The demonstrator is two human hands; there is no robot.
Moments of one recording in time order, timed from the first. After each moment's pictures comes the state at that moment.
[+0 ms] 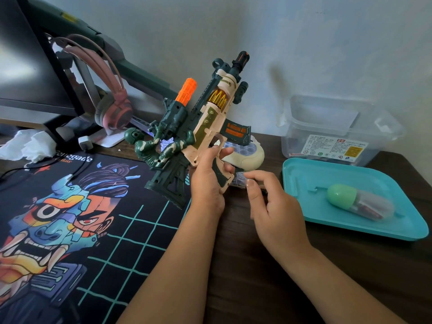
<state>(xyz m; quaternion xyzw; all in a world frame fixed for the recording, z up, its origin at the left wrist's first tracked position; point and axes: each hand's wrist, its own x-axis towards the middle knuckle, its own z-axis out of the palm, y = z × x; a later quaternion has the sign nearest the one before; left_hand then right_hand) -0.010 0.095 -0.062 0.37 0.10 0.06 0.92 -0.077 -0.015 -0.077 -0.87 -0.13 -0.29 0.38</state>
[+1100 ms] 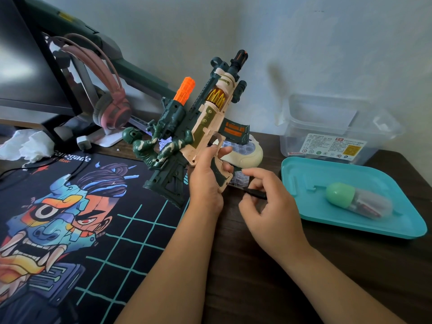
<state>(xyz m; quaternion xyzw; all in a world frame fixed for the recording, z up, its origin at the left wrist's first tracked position) -0.009 0.095 -0.063 0.36 0.09 0.06 0.92 -0.078 -0.016 -0.079 -0.86 -0.14 -0.28 0.41</state>
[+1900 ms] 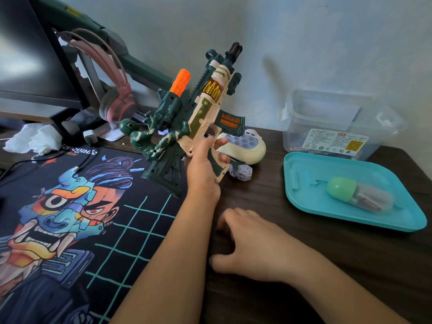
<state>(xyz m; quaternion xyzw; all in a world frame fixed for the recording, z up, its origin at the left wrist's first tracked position) -0.006 0.105 -0.059 0.36 0.10 0.08 0.92 -0.114 0.004 -0.045 -0.95 -0.19 0.18 0.19</state>
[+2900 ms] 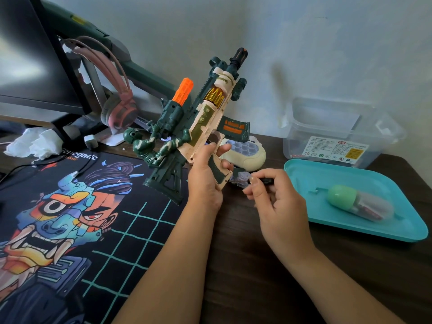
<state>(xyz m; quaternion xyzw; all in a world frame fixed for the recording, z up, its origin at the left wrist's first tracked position) -0.006 0.103 -0.060 0.33 0.08 0.06 0.94 -0.082 -0.013 -0.070 -0.82 -0.12 -0.28 0.49</state>
